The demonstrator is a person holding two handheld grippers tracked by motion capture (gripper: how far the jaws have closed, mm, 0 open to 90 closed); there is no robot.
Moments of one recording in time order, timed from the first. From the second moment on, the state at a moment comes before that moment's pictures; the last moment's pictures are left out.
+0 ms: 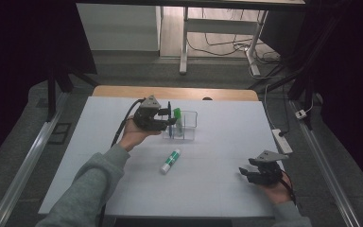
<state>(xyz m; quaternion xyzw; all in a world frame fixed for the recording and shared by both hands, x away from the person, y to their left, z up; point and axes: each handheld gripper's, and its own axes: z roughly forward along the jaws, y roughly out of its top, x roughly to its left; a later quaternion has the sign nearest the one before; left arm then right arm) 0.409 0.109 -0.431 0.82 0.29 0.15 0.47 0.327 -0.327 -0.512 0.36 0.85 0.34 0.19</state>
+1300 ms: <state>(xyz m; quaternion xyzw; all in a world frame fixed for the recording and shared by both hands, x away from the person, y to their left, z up) 0.347 0.122 -0.457 0.86 0.29 0.10 0.39 0.326 -0.326 -0.511 0.36 0.85 0.34 0.19</state>
